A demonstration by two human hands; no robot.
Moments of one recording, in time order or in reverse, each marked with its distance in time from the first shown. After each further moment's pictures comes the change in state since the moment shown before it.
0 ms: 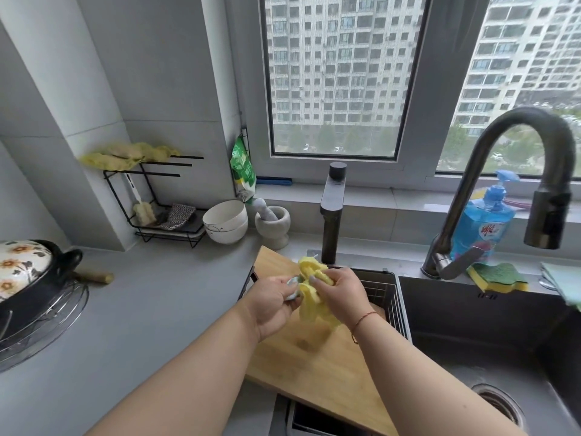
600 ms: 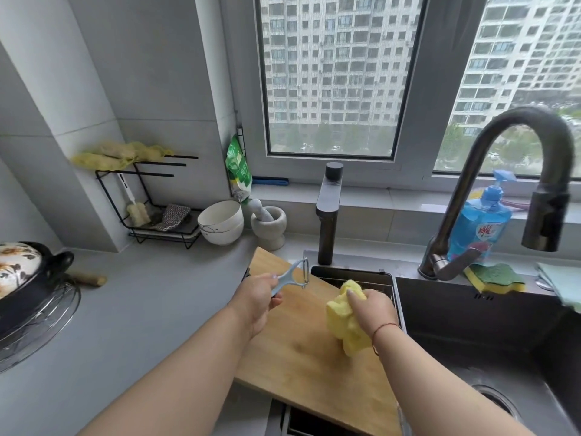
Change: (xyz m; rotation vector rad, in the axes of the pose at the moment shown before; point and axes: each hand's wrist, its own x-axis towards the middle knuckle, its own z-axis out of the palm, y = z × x) left_hand 0.021 0.001 -0.012 0.252 0.388 0.047; right_hand 0.012 0.063 -0.028 -0.231 0.054 0.312
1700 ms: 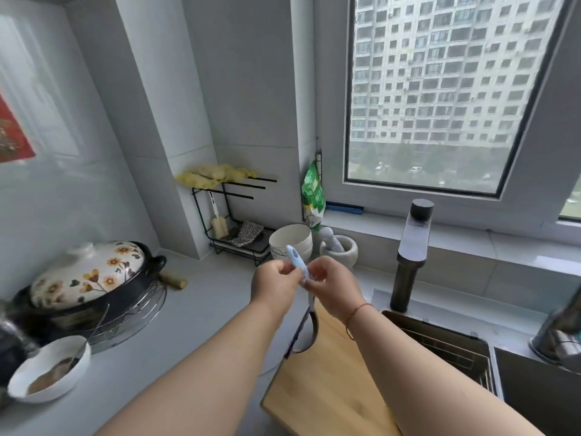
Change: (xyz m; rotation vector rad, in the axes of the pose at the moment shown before) left_hand 0.016 0.062 -0.058 0.238 0.351 0.394; right_hand -0.004 -0.186 0.061 0.197 -0.243 -0.714
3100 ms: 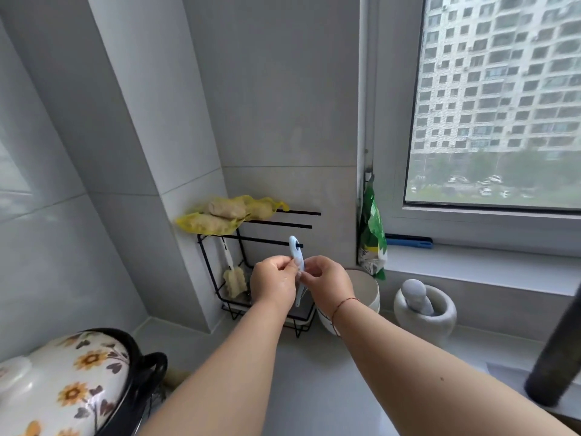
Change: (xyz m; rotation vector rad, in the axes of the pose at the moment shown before) left_hand 0.262 -0.023 -0.078 0.088 0.046 0.131; right_hand 0.234 -0.031 0.150 0.237 0.144 0.146
